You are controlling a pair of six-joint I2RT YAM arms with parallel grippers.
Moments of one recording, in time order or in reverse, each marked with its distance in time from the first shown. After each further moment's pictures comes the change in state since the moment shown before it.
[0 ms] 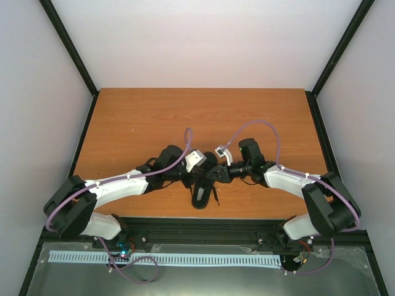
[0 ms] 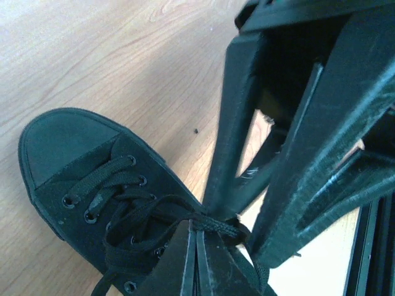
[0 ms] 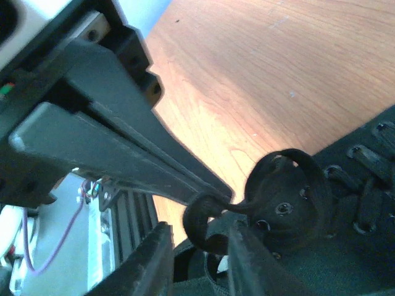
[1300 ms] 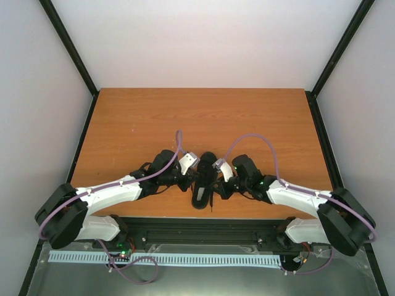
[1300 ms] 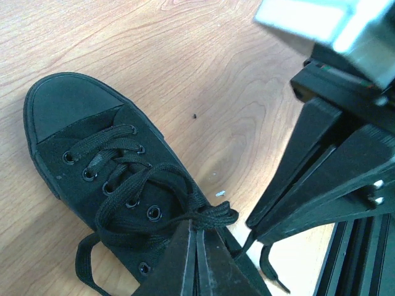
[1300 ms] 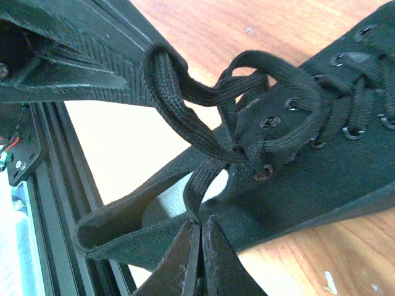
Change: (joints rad) left arm 0.000 -0.106 -0.084 0.001 -0.018 -0.131; right arm 0.205 -0.148 -0.121 -0.092 0.410 -0.046
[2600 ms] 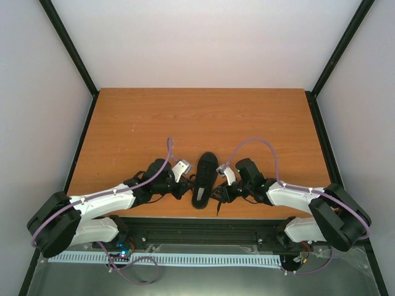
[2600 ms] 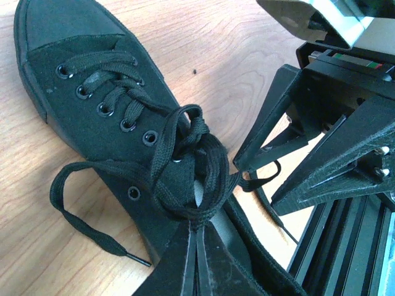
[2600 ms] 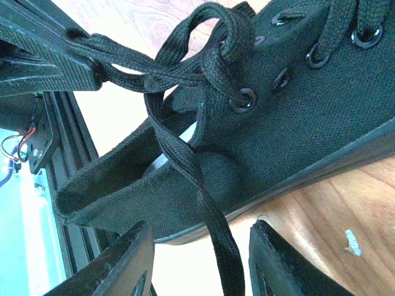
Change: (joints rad) left arm 0.000 -0.100 -0.139 0.019 0.022 -0.129; right arm -0.061 0.018 -0.089 0.066 -0.113 0.085
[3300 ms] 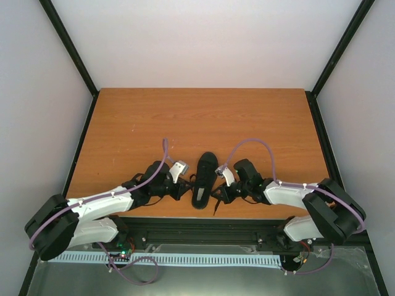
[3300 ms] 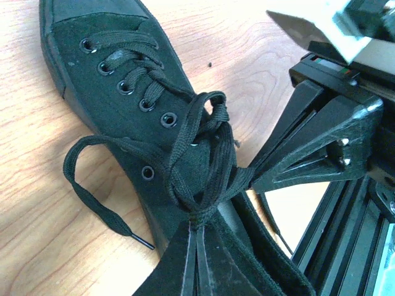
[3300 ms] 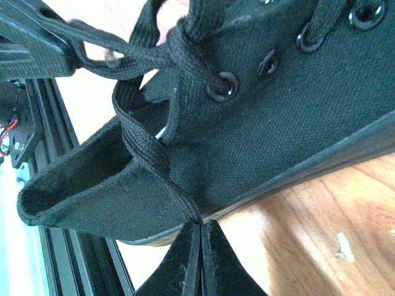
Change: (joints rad) left arm 0.000 -0.032 -0.037 -0.001 -0.029 -0.088; right arm 0.005 0.072 0.000 0.028 0.010 -0.040
